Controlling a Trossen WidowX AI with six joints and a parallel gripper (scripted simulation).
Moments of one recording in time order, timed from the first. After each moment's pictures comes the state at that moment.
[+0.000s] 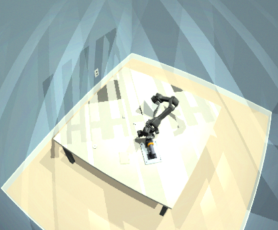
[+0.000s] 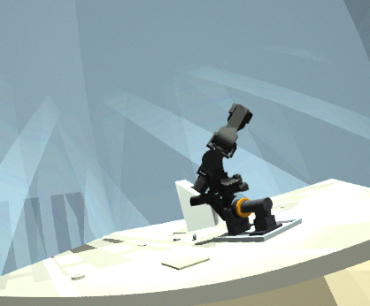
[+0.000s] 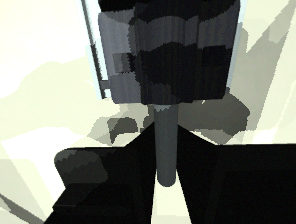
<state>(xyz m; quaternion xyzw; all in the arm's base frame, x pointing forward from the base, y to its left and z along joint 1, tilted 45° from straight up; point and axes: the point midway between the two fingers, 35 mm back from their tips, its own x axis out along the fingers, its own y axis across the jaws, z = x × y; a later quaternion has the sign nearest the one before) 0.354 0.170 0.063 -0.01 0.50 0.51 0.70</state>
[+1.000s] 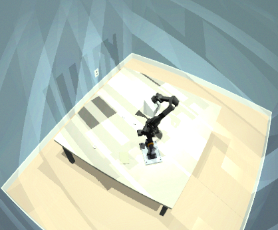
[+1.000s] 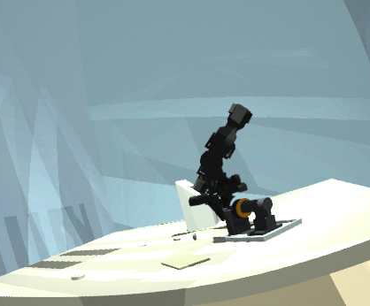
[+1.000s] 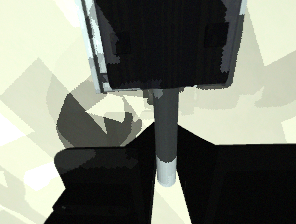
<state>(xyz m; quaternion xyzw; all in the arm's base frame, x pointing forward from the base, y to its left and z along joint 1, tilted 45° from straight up) 0.349 0.166 0.059 -0.01 0.50 0.51 0.70</state>
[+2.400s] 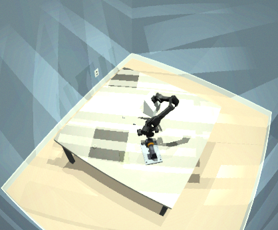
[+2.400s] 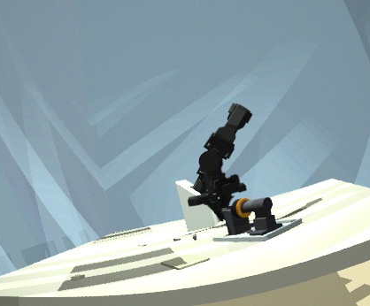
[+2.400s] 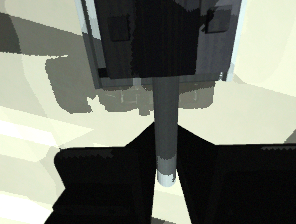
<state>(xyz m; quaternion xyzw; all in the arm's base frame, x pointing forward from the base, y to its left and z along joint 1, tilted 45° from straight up) 0.345 0.163 0.056 -0.01 0.50 0.51 0.70</state>
